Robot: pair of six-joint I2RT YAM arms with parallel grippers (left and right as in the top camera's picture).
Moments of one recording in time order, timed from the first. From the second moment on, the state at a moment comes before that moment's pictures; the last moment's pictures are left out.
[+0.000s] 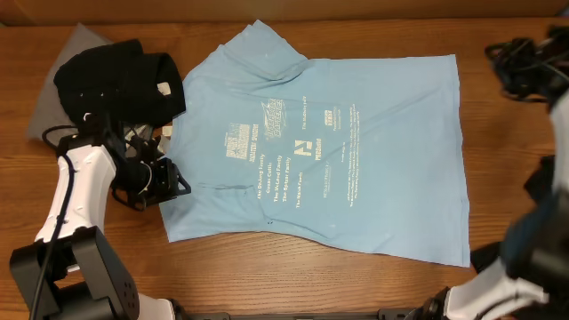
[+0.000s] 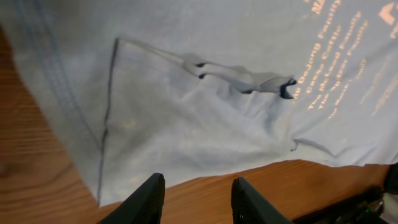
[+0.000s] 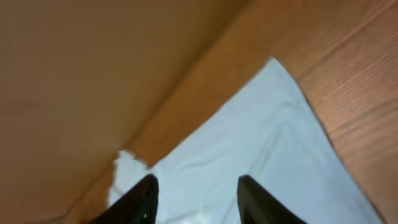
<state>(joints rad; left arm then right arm) 0.28 1.65 1.13 -1.13 0.42 0.09 -0.42 1.78 1.67 -0.67 -0.54 0.54</state>
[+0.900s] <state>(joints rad) 0.28 1.65 1.13 -1.15 0.26 0.03 -0.53 1.55 0.99 -1.16 -0.32 0.56</state>
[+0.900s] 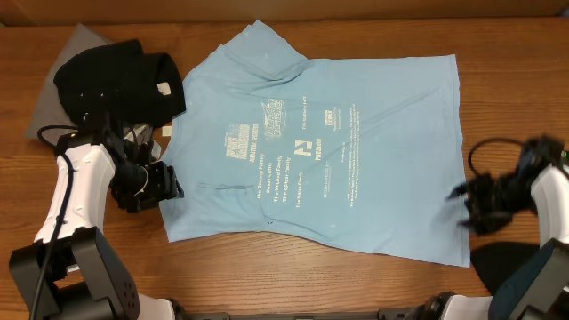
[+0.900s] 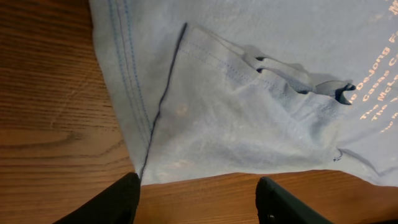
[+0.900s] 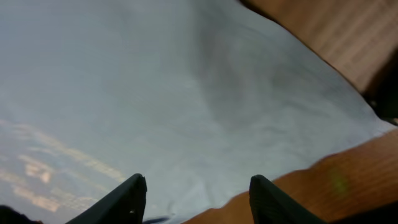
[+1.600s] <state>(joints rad) 0.28 1.65 1.13 -1.13 0.26 0.03 -0.64 1.54 0.69 -0.99 -0.18 0.62</state>
